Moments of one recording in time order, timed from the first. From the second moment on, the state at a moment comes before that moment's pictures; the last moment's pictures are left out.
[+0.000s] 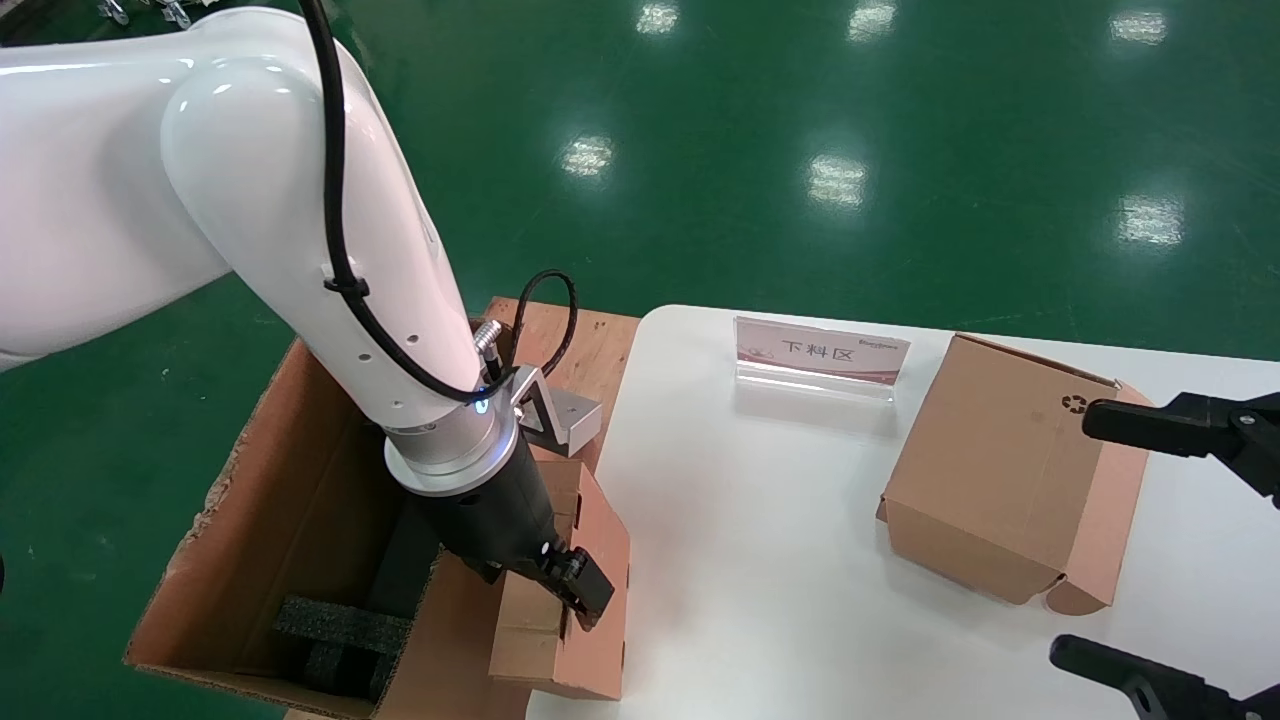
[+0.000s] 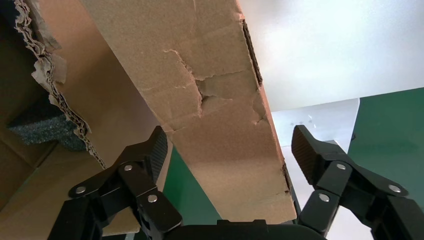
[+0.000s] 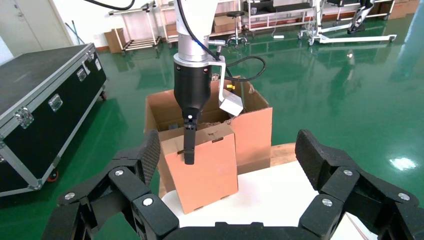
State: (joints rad) left arm -2.07 0.97 1.64 -1.45 1.52 1.56 -2.25; right arm 1.07 -0.61 -0.28 1.28 -0.73 -1.50 0.19
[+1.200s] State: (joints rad) left arm -2.07 0.97 1.64 -1.45 1.52 1.56 -2.25; right arm 1.07 -0.61 -0.28 1.28 -0.73 -1.50 0.19
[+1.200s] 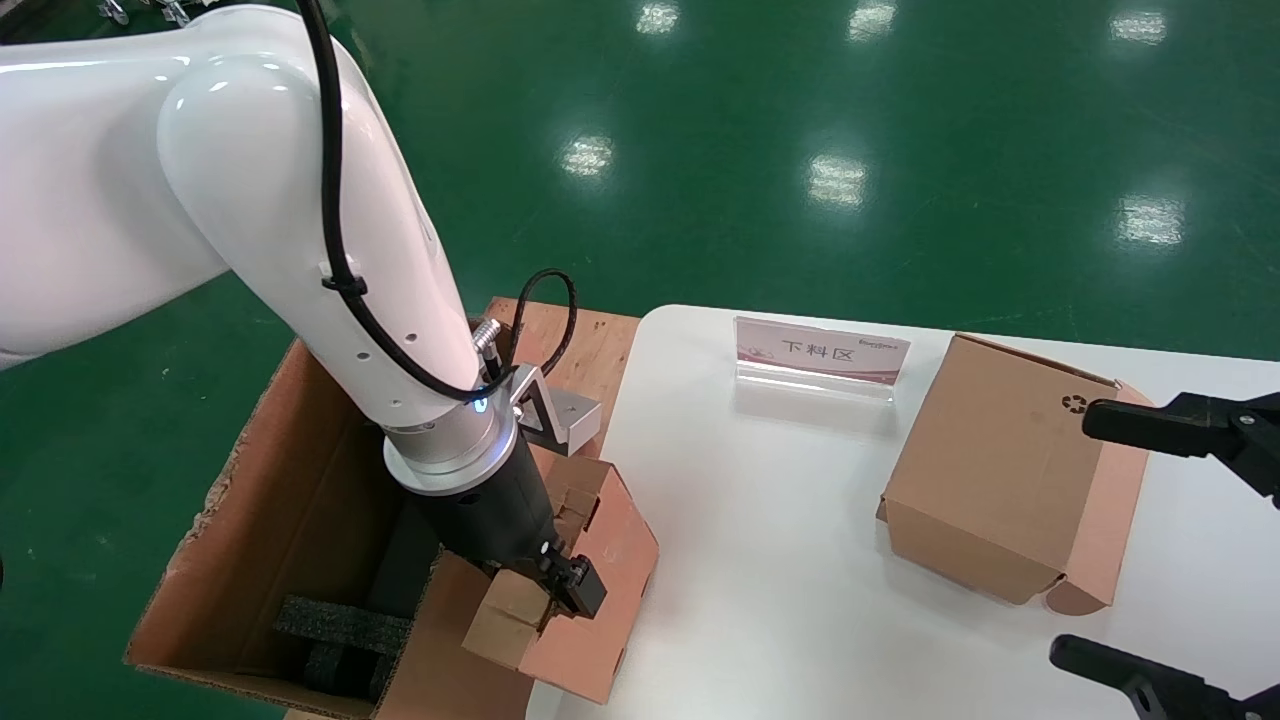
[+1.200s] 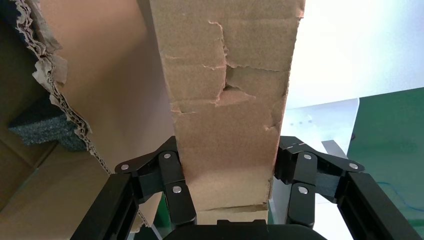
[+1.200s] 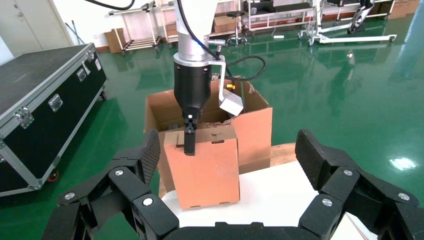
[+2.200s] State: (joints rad) left arm -2.20 0.85 1.41 -1.42 1.61 1.54 -2.09; right arm 1.07 -0.61 -0.28 1.28 -0.73 -1.50 0.19
